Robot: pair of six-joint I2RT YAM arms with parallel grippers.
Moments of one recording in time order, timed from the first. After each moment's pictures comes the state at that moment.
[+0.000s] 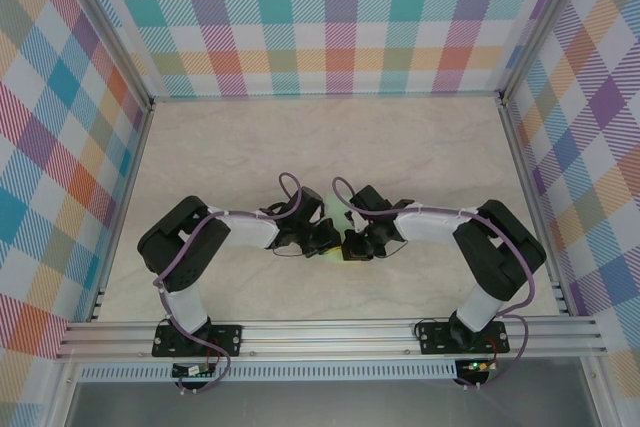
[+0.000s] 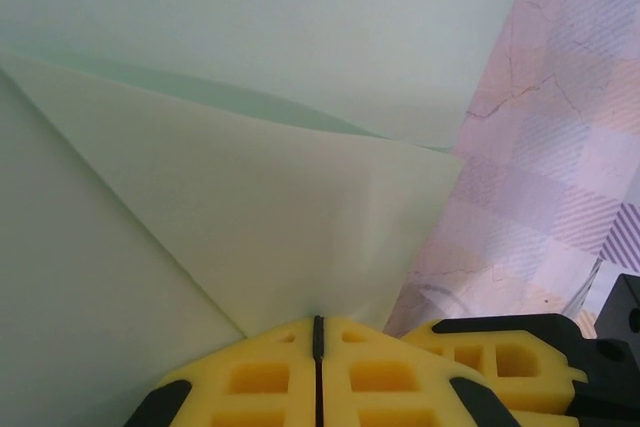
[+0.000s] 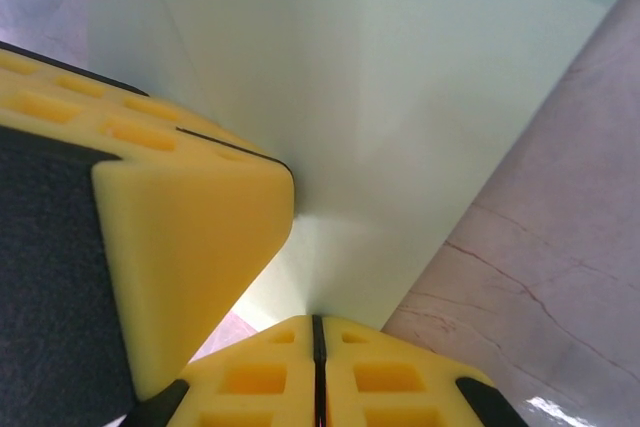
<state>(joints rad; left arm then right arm) -0.76 1.79 0.82 0.04 0.44 -1.05 0.72 1.67 0.81 -0.42 -0.41 0.59</state>
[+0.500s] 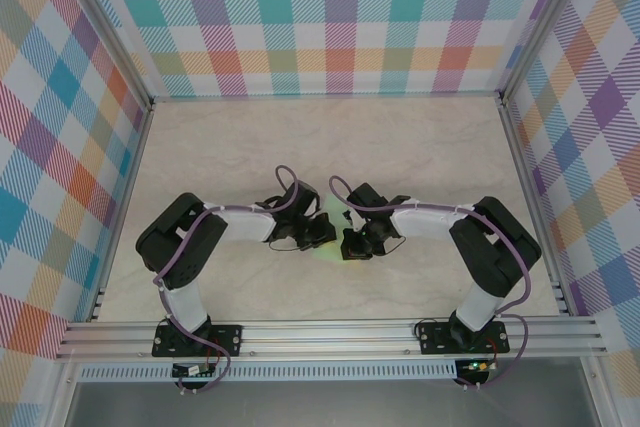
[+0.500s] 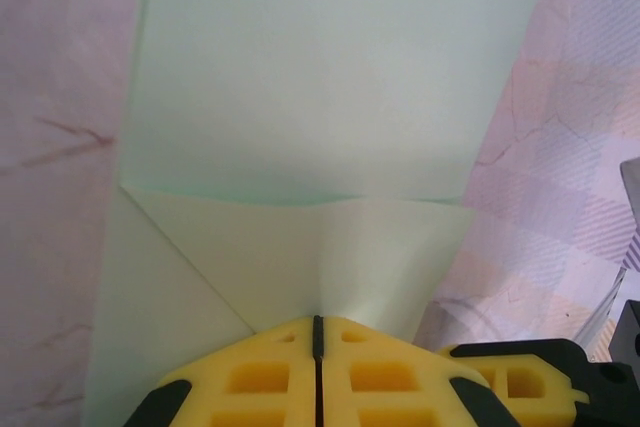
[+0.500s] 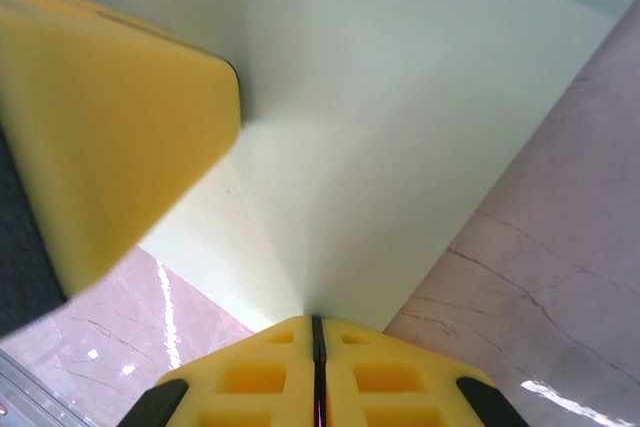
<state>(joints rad) -0.69 1.80 0.85 -0.01 0.43 -0.95 0.72 1.70 0.85 -0.48 -0.41 0.58</state>
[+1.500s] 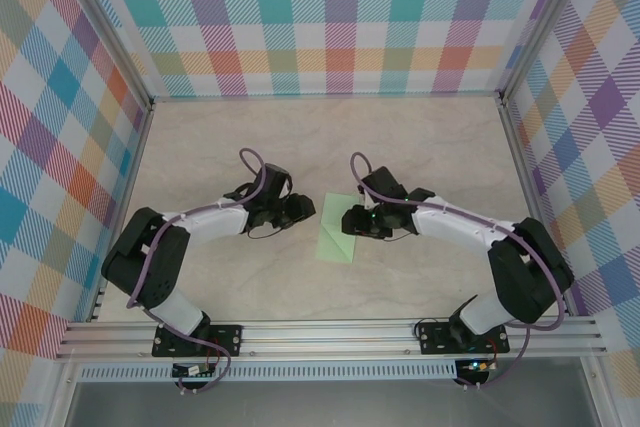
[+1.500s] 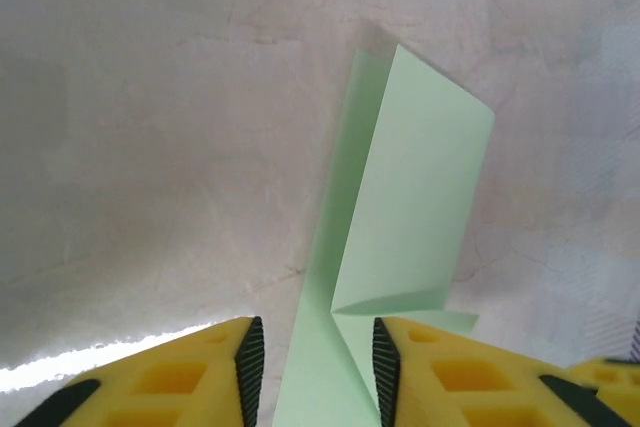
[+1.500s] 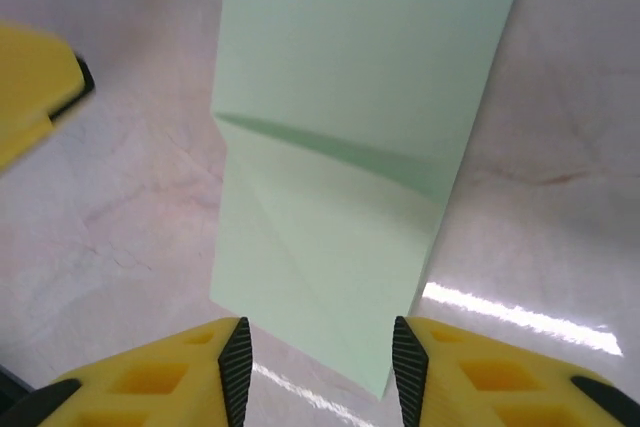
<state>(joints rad) -0.54 1.59 0.81 -0.12 0.31 -0.89 0.65 1.49 0.88 -0.45 -0.27 0.69</state>
